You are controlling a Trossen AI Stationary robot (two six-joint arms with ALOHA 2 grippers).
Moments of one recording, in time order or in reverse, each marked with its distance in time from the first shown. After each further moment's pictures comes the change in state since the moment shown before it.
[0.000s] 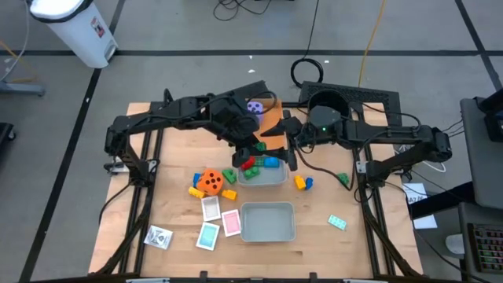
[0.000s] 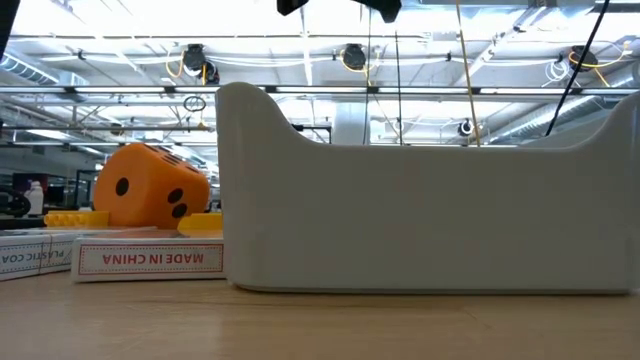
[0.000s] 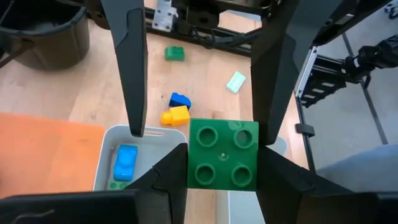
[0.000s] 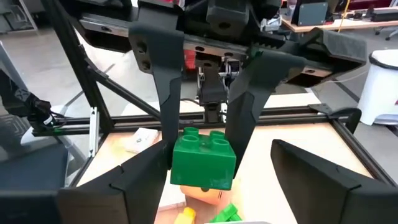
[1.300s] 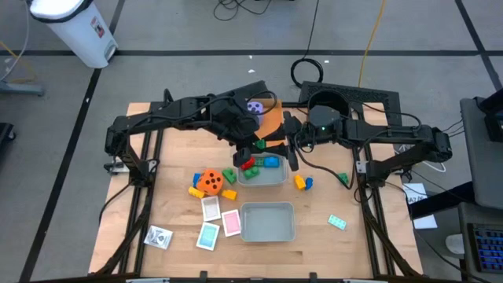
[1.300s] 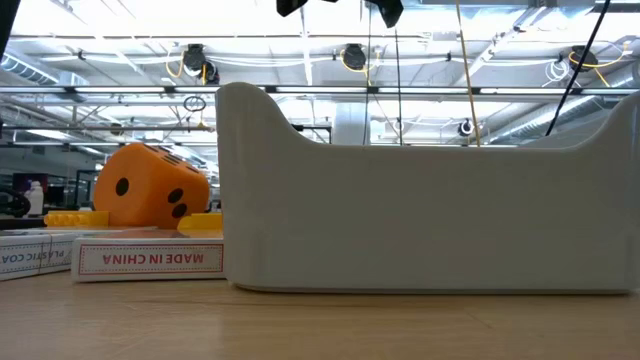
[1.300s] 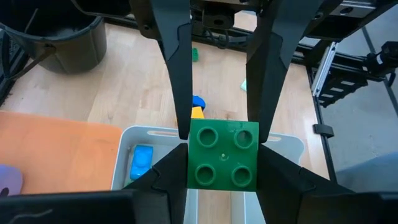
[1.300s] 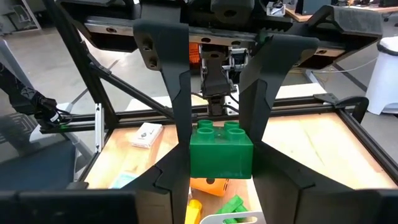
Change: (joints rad) left arm -0.002 0.000 0.000 0.001 -0.063 0.026; right arm -0.002 0.000 0.000 -0.033 -0.027 0.023
